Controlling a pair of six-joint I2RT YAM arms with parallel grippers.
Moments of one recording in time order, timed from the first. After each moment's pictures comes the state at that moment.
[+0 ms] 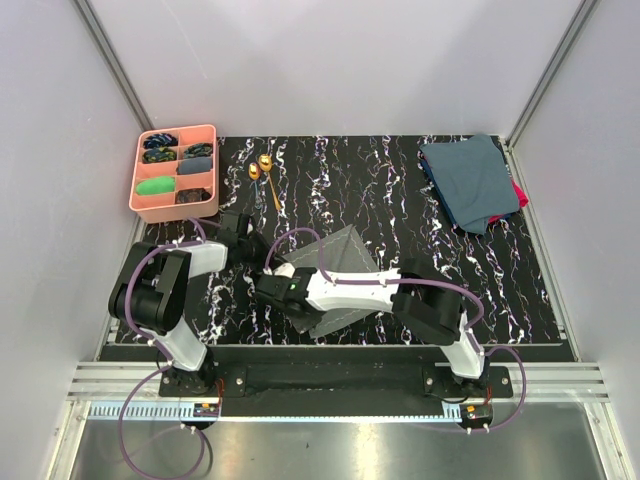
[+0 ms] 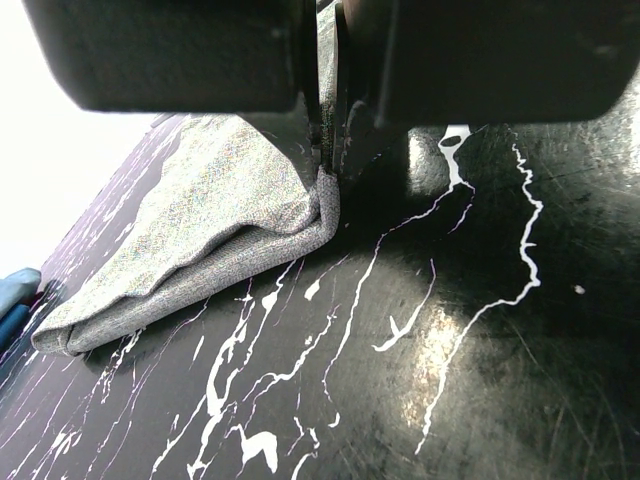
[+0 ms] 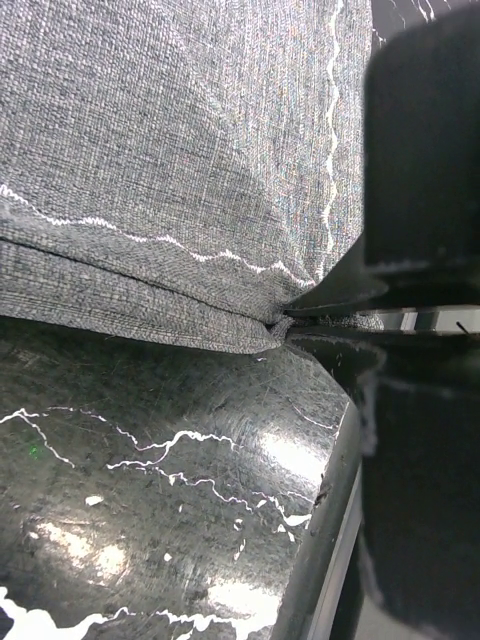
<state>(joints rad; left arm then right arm) -0.24 1.66 0.72 -0.03 0.41 -0.99 1.25 2.07 1.51 -0.84 0.23 0.63</state>
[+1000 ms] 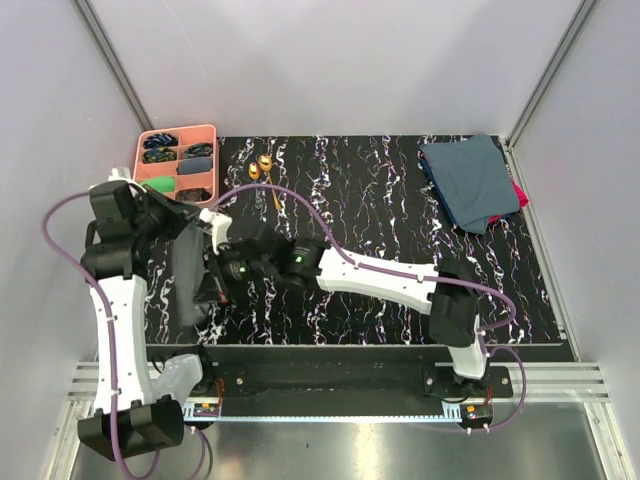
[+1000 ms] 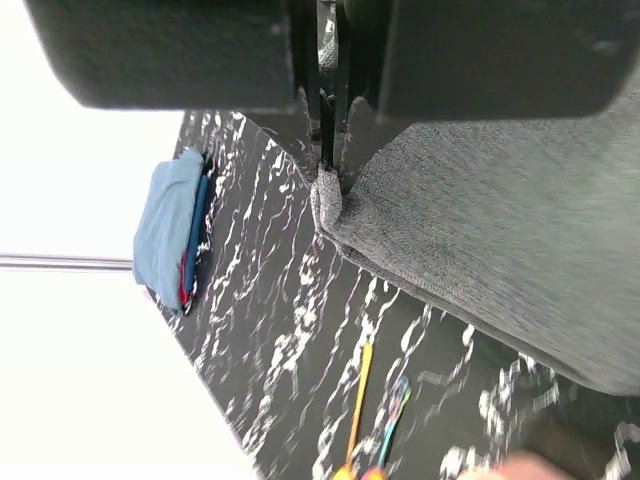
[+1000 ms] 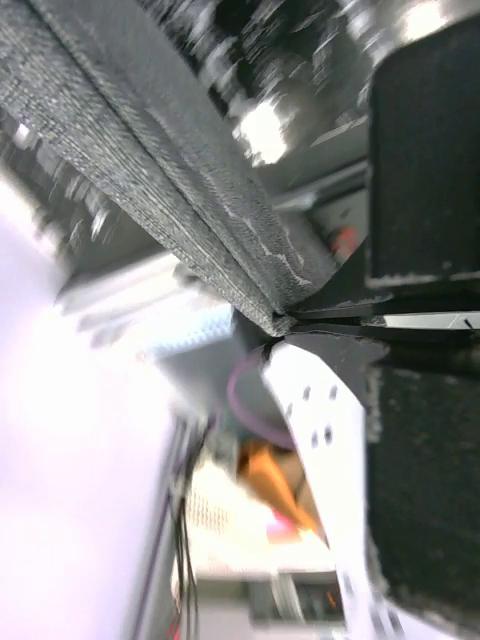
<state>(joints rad) 0.22 0.96 1.13 -0.74 0.35 -0.80 1.24 1.97 1.82 -0.26 -0.31 0.66</state>
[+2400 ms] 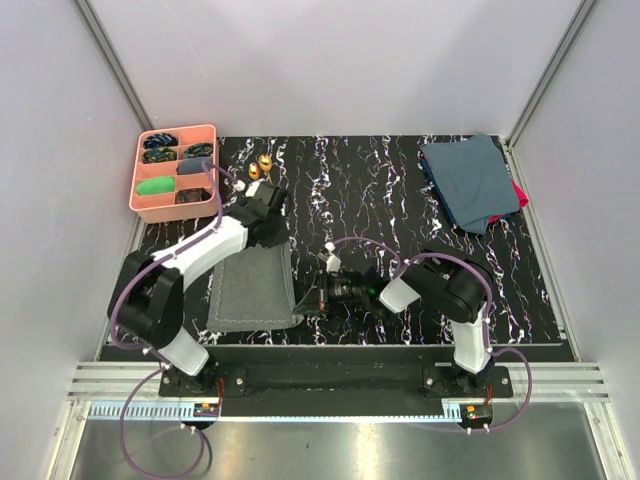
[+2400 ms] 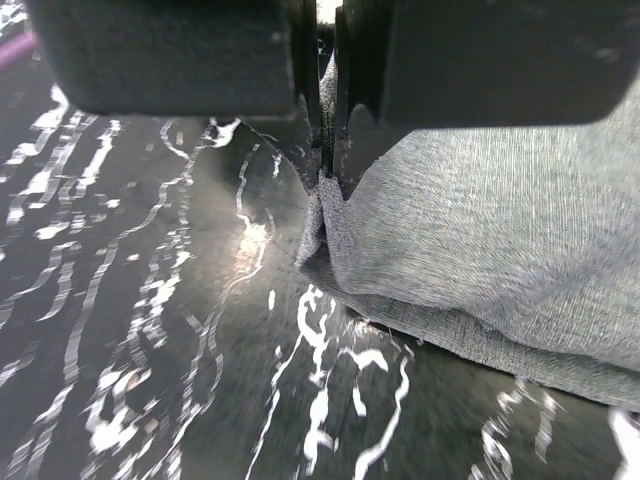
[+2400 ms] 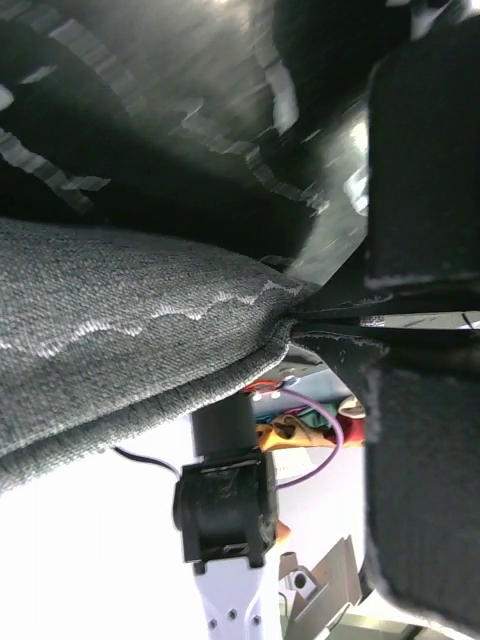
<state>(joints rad) -0.49 1.60 1.10 -0.50 -0.19 -0.84 0.87 1.97 0.63 0.94 -0.61 1.13</state>
